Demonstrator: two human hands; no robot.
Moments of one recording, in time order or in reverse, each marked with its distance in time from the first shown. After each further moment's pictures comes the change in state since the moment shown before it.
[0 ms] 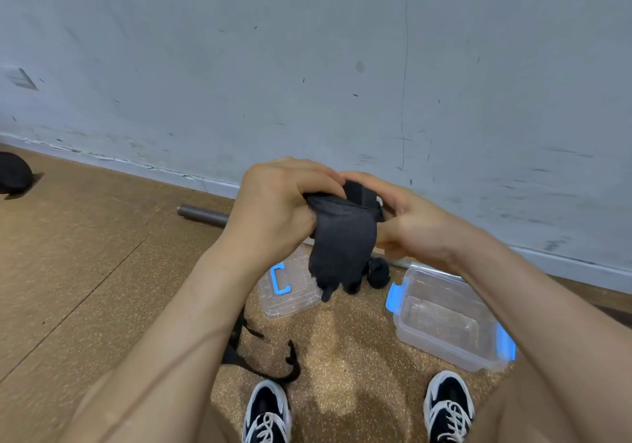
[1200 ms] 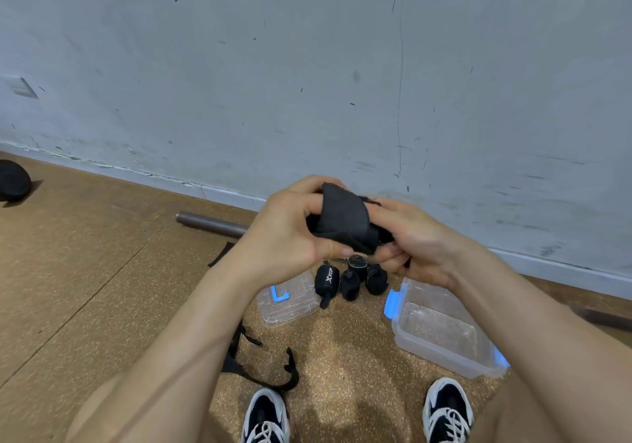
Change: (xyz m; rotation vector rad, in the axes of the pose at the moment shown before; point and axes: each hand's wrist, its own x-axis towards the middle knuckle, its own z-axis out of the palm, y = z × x) left_hand -0.004 0.007 0.006 -0.341 -0.256 -0.281; right_hand 0.000 0.003 0.003 0.436 0.067 0.251
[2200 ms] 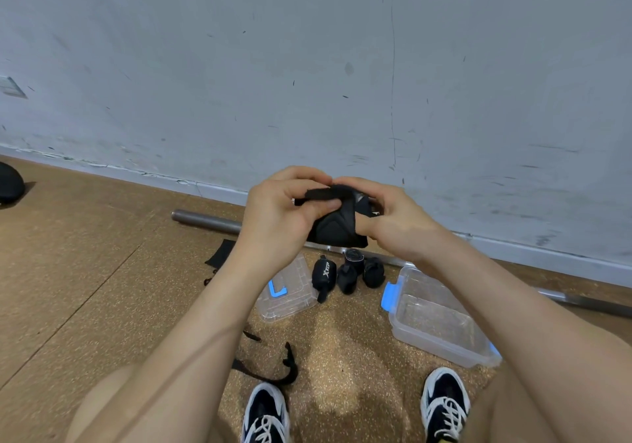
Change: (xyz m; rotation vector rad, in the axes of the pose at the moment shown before) left_hand 0.009 -0.009 0.017 -0.086 0.314 -0.049; right_hand -0.002 -0.002 0.006 -0.486 0.160 -0.409
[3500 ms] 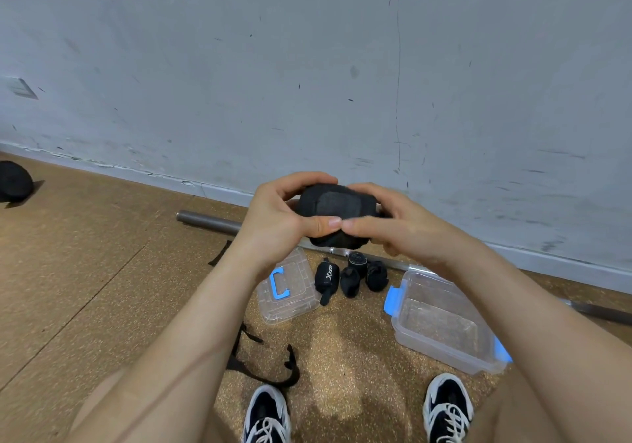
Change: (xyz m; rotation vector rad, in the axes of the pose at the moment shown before) left_hand 0.001 -0.003 -0.011 -0.338 -0.127 -0.262; right_hand -0.002 0.003 -0.011 0.074 -0.149 0.053
